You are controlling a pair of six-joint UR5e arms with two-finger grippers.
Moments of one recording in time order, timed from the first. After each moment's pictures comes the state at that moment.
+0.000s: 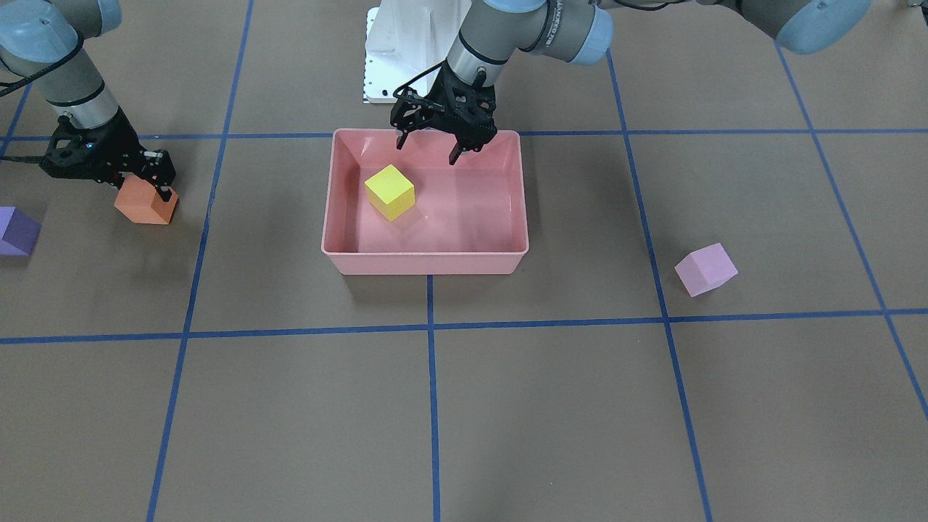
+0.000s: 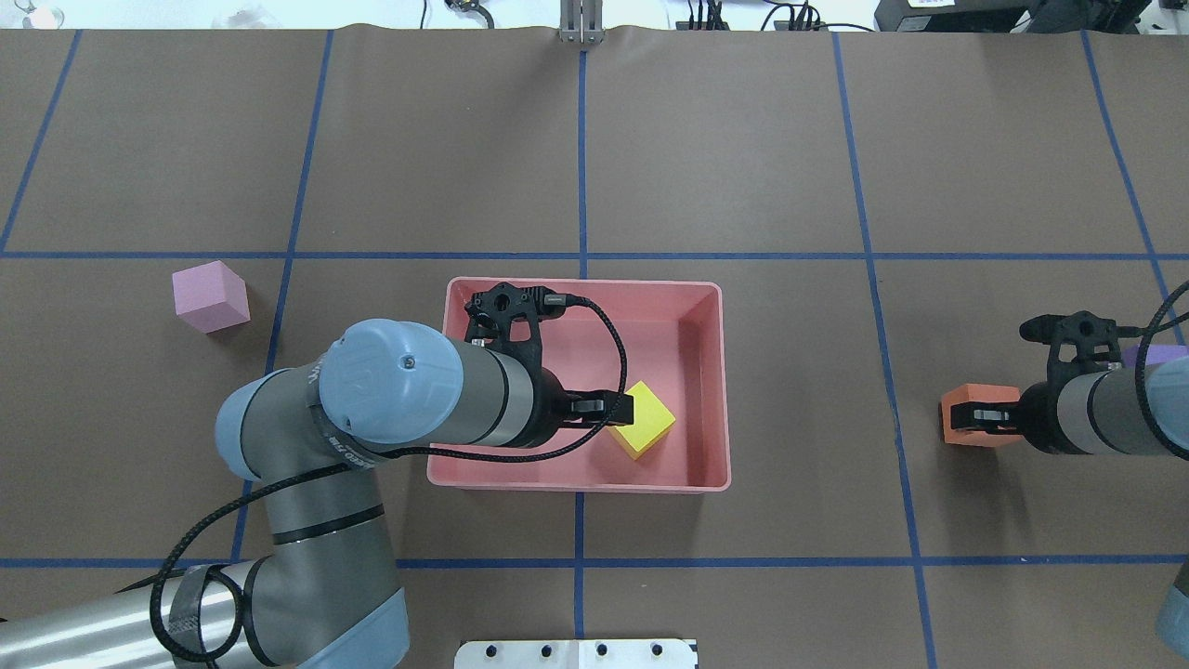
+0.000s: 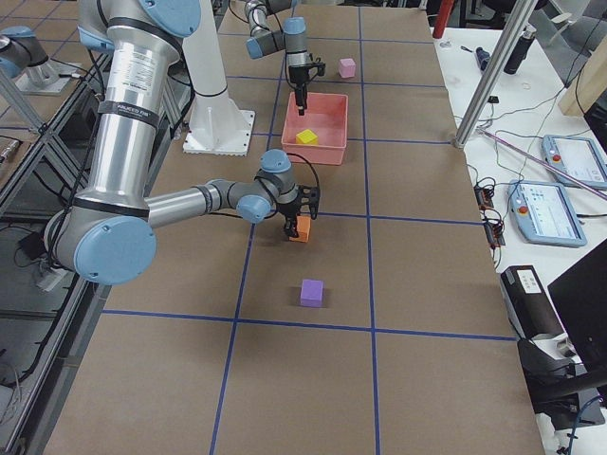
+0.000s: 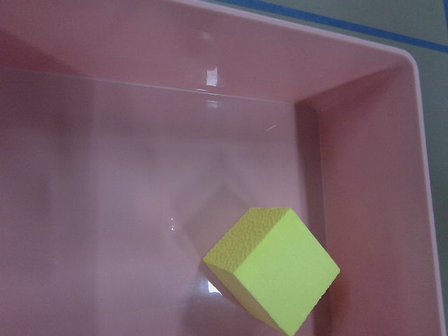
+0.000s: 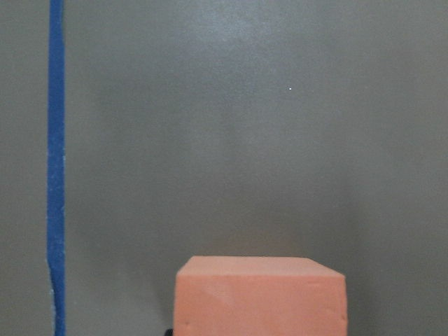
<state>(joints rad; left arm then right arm) -0.38 -2.18 -1.81 -1.93 -1.78 -1.33 0.60 -1.81 1.96 -0.94 1.81 1.24</state>
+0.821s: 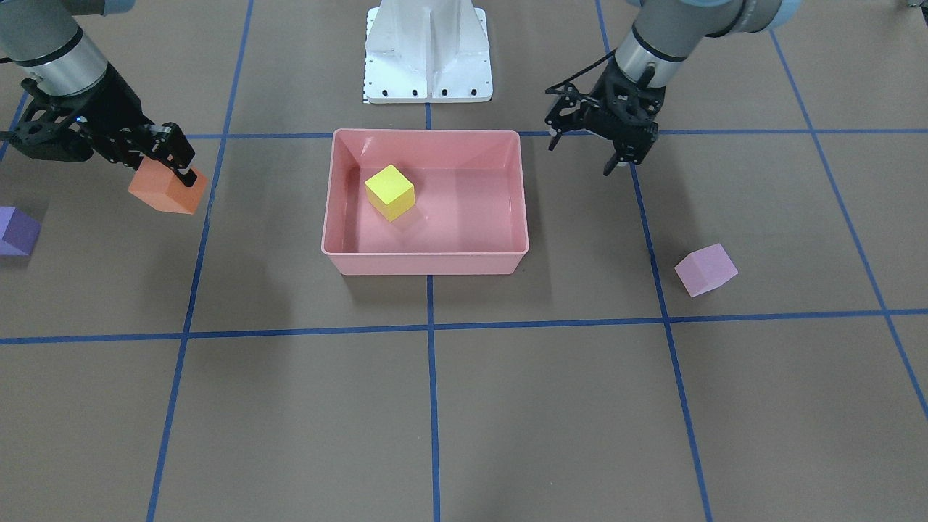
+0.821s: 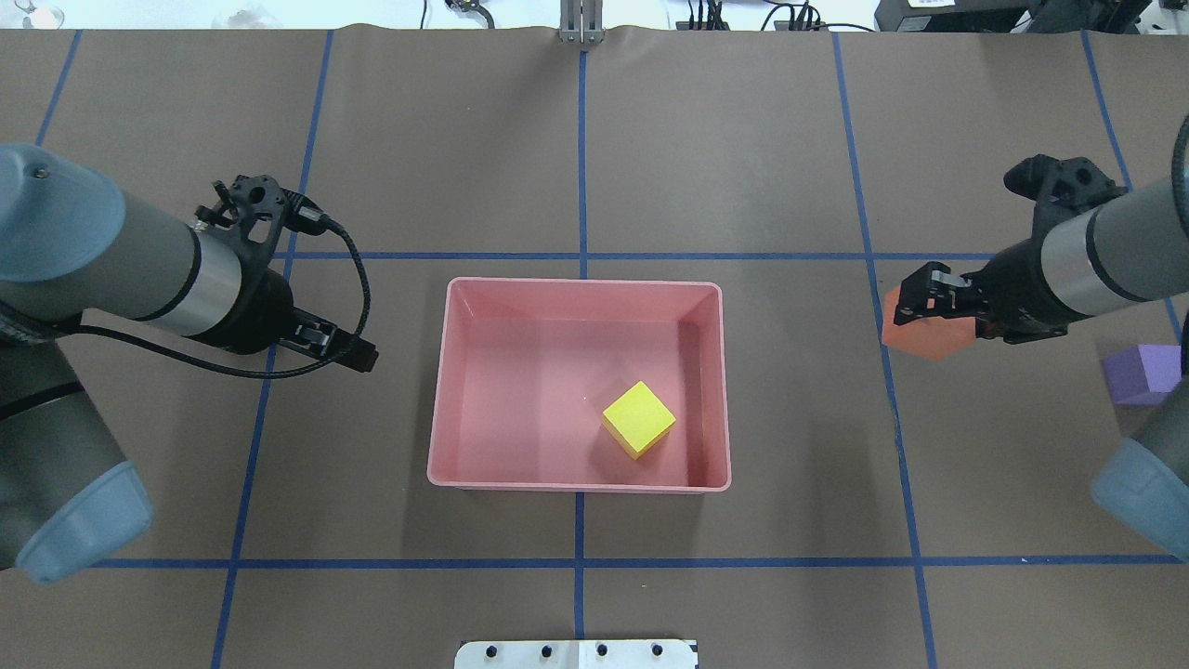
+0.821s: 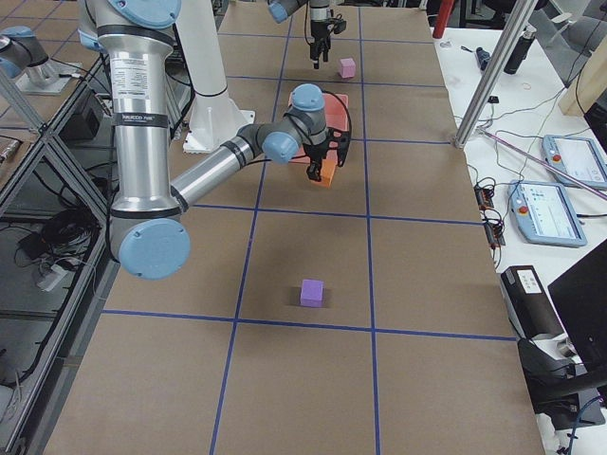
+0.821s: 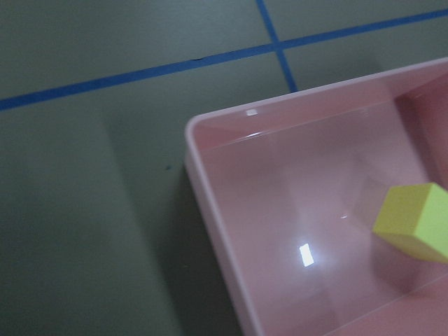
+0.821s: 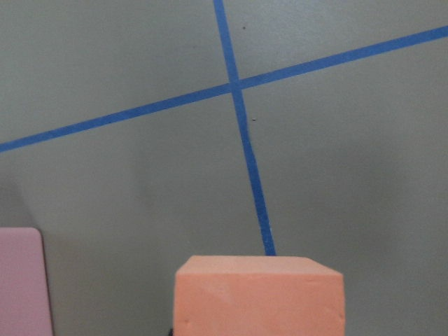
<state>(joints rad) -0.71 -1.82 -2.07 -1.74 -2.06 -0.72 0.81 -1.46 2.15 -1.45 2.07 1.32</state>
